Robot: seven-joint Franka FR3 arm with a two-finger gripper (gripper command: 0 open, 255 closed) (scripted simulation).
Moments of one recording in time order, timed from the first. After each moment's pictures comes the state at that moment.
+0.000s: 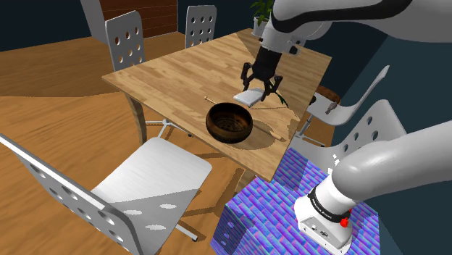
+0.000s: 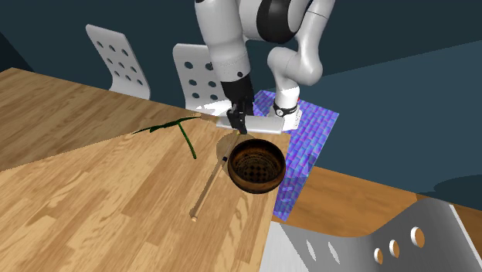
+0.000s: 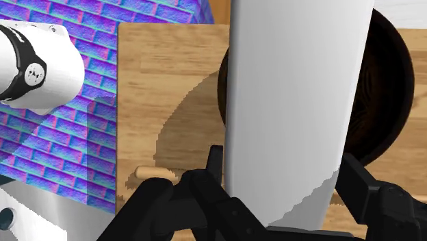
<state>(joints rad) -0.22 -0.39 0.14 -2.31 0.28 1.82 1.14</state>
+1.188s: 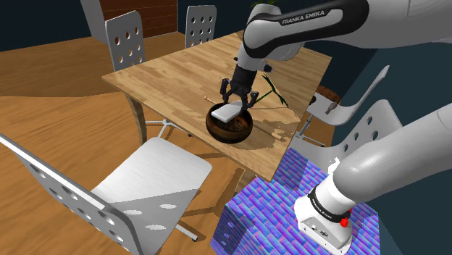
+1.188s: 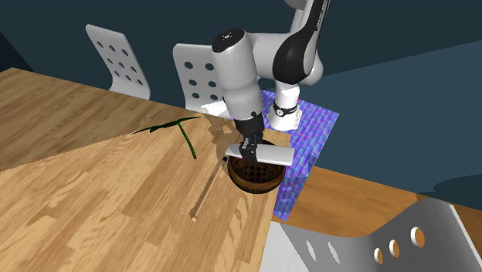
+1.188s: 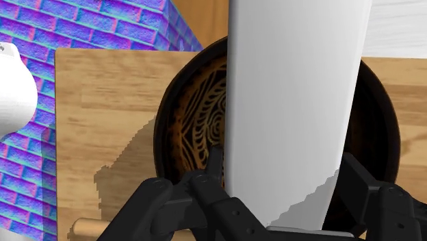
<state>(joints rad) -0.17 -0.24 0.24 -2.34 0.32 2.03 1.22</state>
